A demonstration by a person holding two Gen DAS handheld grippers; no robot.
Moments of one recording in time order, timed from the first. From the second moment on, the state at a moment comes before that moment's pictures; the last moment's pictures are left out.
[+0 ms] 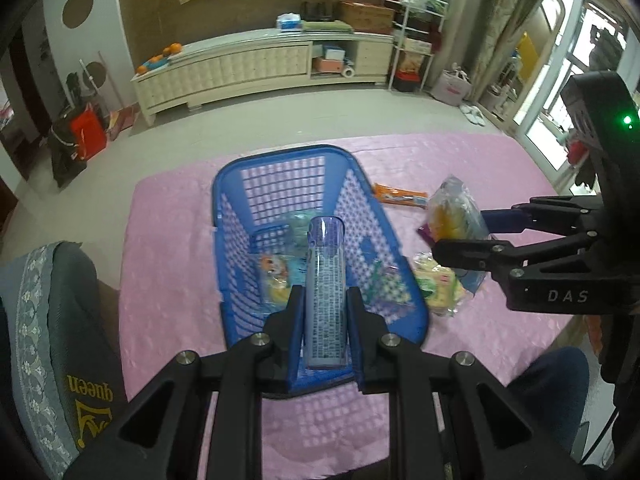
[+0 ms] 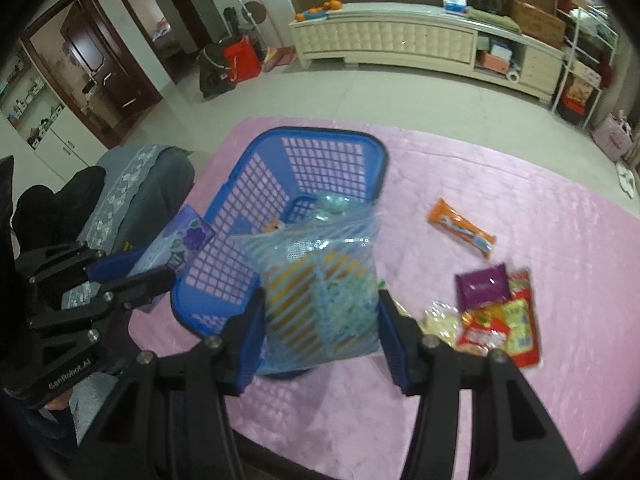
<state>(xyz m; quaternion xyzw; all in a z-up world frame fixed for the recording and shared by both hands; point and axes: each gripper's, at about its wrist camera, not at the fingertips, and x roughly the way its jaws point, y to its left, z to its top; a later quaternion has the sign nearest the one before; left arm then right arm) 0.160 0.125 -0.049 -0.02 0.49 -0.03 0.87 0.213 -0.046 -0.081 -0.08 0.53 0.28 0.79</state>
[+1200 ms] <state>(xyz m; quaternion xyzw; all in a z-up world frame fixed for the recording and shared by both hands) 0.211 0.151 -0.094 -0.04 0.51 -0.01 0.86 0.261 -0.015 -0.113 -0.14 0.55 0.25 0.79</state>
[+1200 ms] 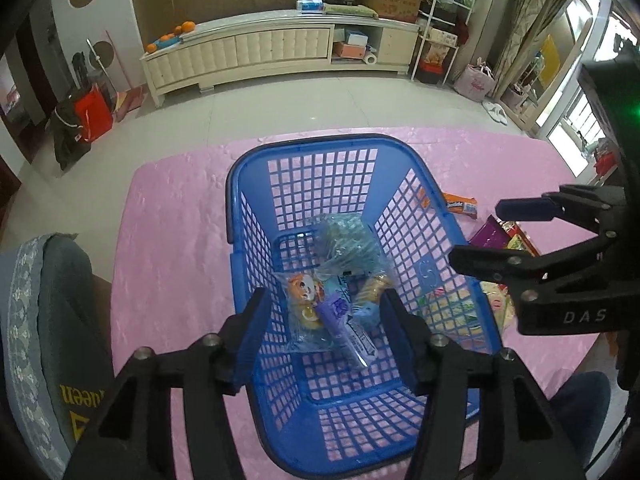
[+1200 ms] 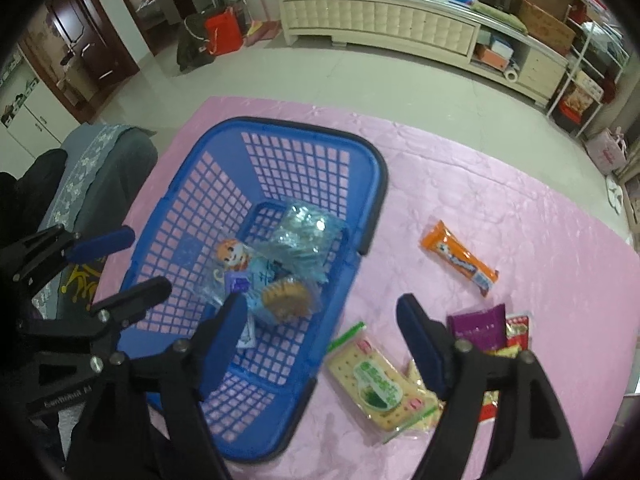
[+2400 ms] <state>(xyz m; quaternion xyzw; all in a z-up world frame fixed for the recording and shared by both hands) 0.185 -0.040 -0.088 -0.07 0.55 -0.04 0.83 0.205 -0.228 -0.092 -0.07 0.54 0.16 0.82</state>
